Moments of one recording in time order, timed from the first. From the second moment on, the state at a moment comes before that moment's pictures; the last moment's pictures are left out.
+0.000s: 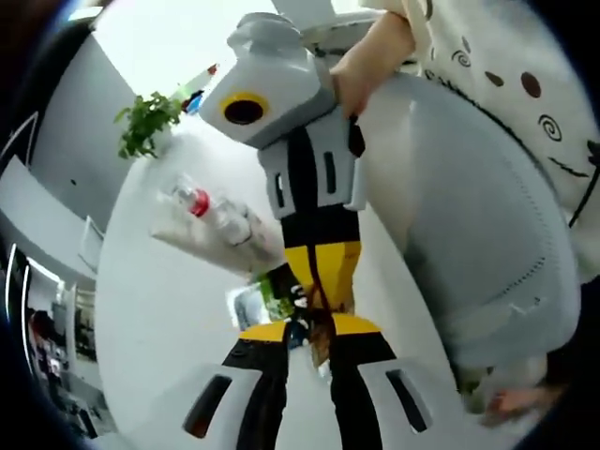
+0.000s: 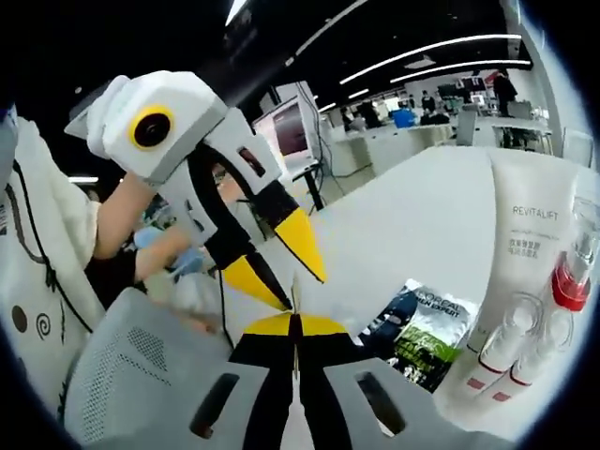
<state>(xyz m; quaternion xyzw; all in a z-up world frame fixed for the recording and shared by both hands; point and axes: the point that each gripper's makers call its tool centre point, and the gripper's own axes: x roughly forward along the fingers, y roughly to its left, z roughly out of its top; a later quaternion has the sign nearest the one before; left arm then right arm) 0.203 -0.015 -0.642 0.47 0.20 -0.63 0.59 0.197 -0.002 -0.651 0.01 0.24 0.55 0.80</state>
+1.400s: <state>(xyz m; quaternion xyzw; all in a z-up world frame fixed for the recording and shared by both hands) 0.213 -0.001 -0.648 0.40 0.20 -0.55 0.70 0.215 0.007 -0.654 -0.08 0.22 0.55 0.80</state>
